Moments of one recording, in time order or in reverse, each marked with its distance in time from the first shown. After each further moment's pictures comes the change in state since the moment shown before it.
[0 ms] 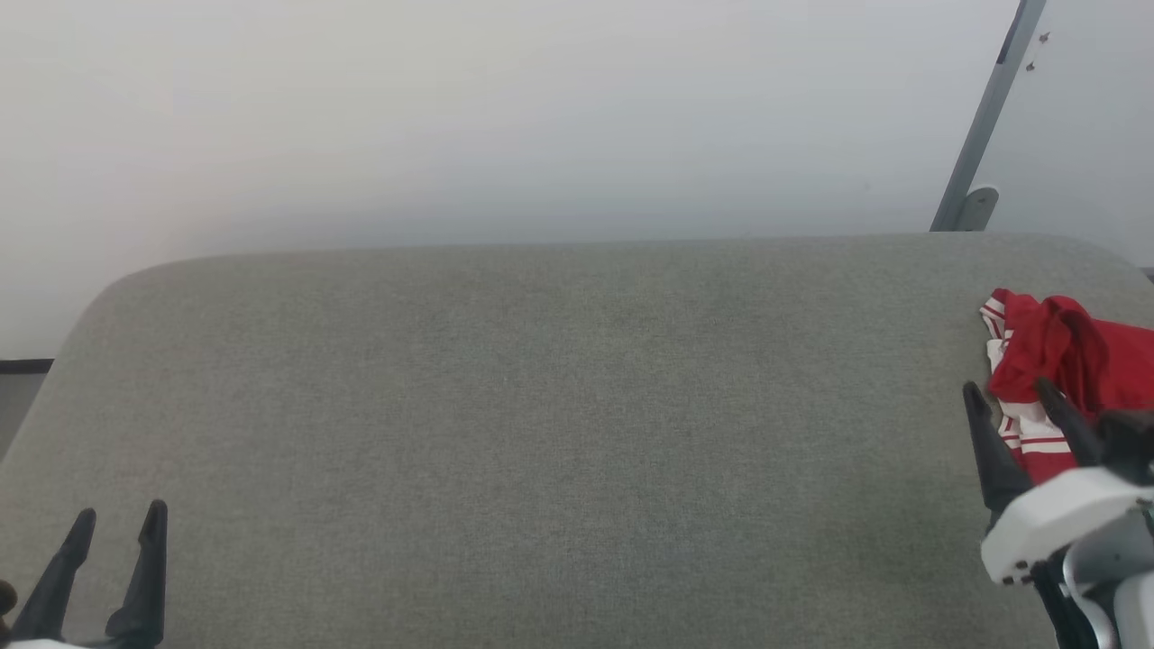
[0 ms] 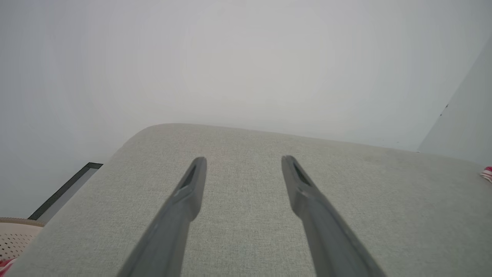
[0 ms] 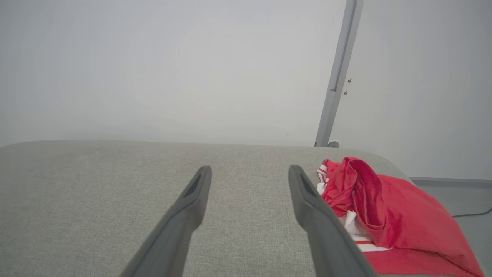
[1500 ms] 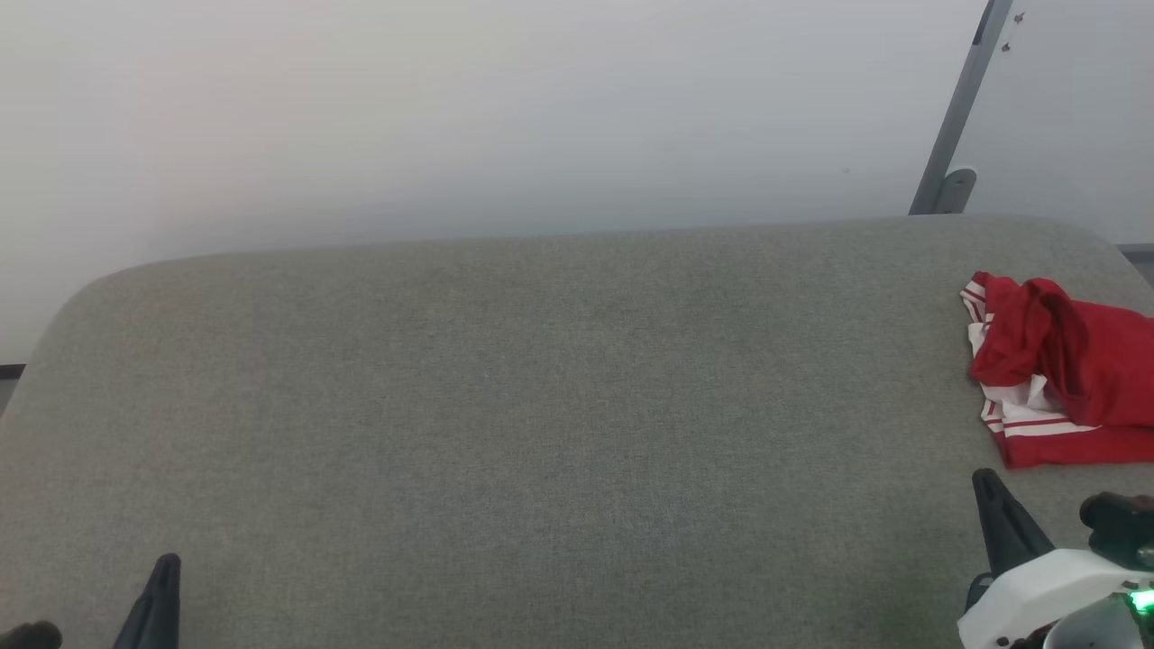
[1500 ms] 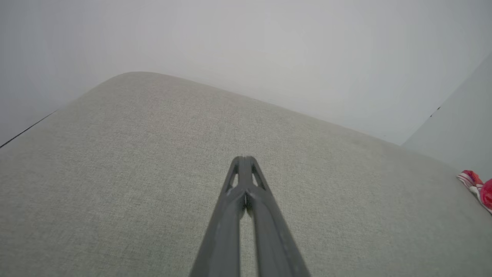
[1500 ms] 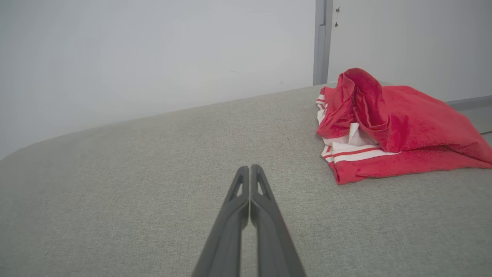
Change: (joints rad) left arm 0.029 -0.111 0.001 0.060 -0.041 -0.021 0.022; right arm 0.160 0.104 -0.049 -0.059 0.050 0.000 0.035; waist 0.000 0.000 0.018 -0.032
